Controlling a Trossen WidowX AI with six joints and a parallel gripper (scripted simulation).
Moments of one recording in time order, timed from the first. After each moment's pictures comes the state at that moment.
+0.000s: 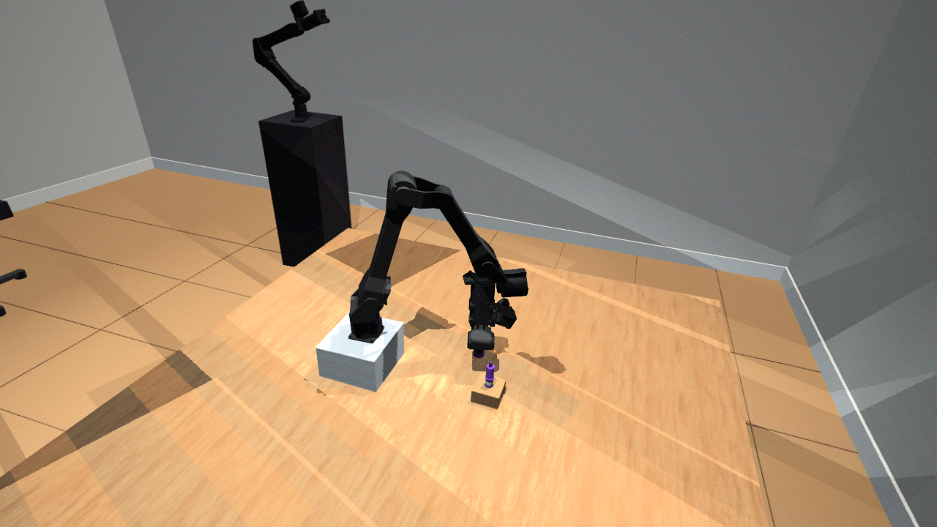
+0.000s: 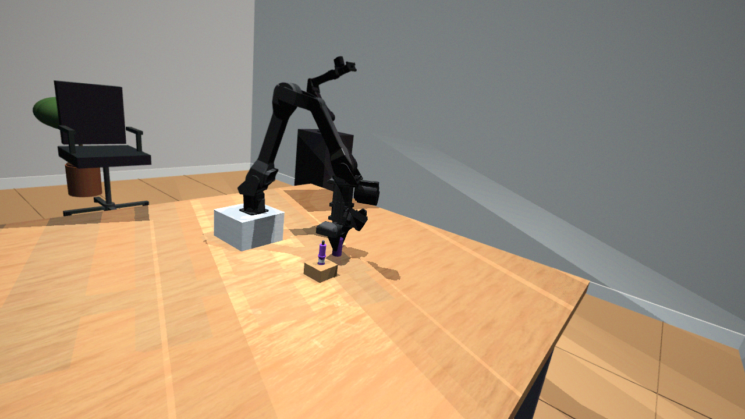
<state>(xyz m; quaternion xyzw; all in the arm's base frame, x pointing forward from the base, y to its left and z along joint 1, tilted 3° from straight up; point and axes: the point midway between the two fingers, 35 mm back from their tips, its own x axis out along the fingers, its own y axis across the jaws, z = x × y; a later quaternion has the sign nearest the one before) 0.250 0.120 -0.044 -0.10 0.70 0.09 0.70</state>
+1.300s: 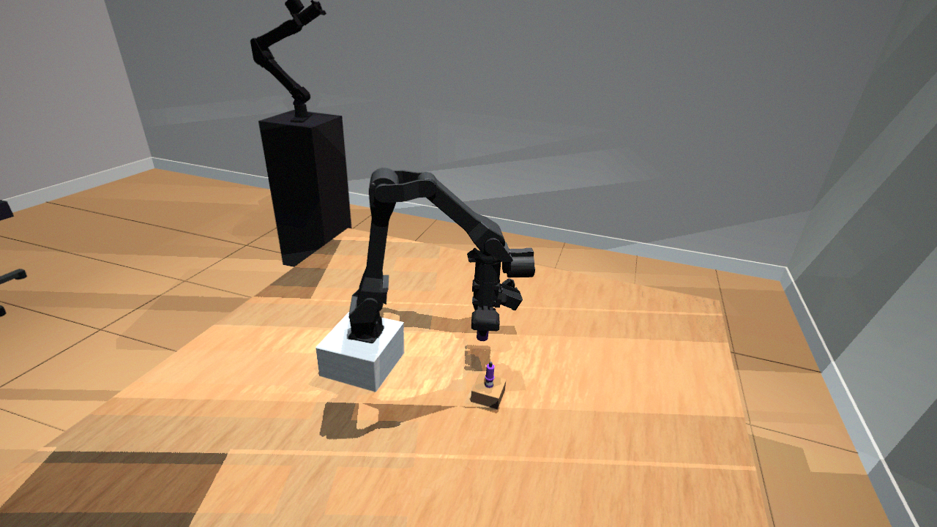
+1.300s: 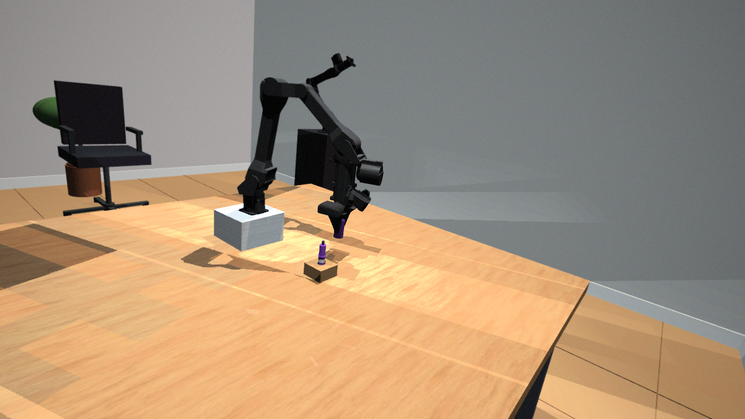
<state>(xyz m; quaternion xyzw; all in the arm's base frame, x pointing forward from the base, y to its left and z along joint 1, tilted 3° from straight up) 0.261 0.109 0.022 -0.10 0.71 0.09 0.70</state>
